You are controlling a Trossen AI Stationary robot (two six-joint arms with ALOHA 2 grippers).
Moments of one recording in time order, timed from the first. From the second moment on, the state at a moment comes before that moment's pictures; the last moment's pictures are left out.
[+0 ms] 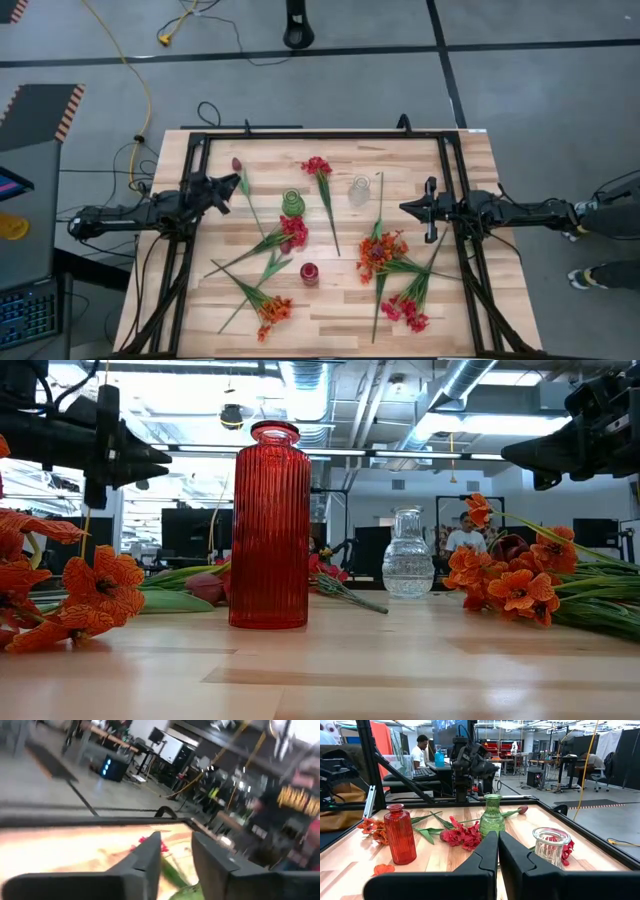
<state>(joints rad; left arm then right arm) 0.04 0.01 0.03 0.03 -0.65 -0.56 0.03 0.02 0.01 0.04 0.15 -0.01</state>
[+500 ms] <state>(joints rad) 0.04 0.27 0.12 -0.03 -0.50 -0.87 0.03 0.02 0.01 0.05 0.15 -0.01</state>
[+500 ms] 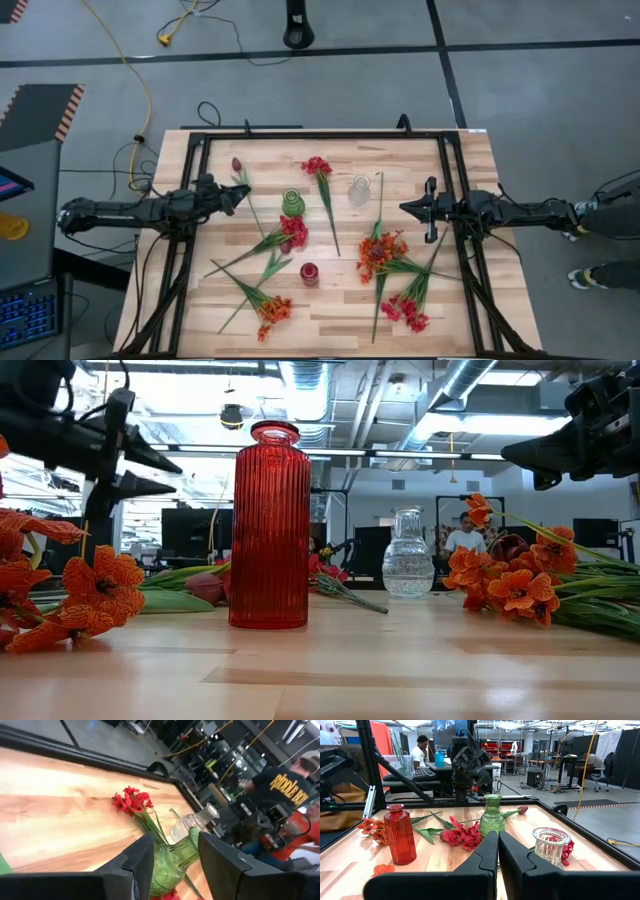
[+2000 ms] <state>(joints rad) 0.28 1.25 0.54 -0.53 -0.32 -1.17 0.03 0.02 0.01 0.05 0.16 0.03</state>
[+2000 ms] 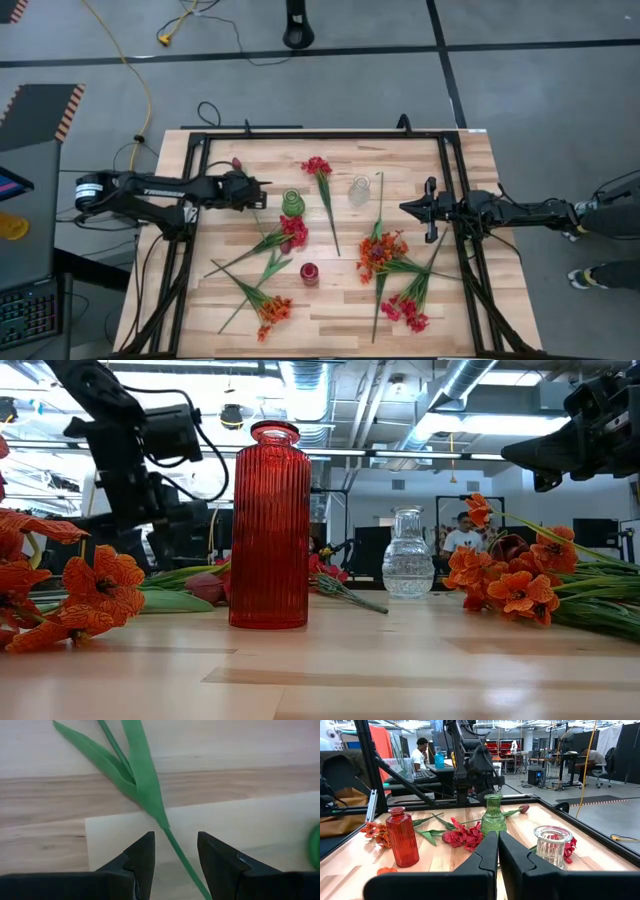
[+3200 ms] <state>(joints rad) 0.29 1.36 0.53 -0.51 -0.38 -1.12 0.03 0.02 0.01 0.04 0.16 0.03</state>
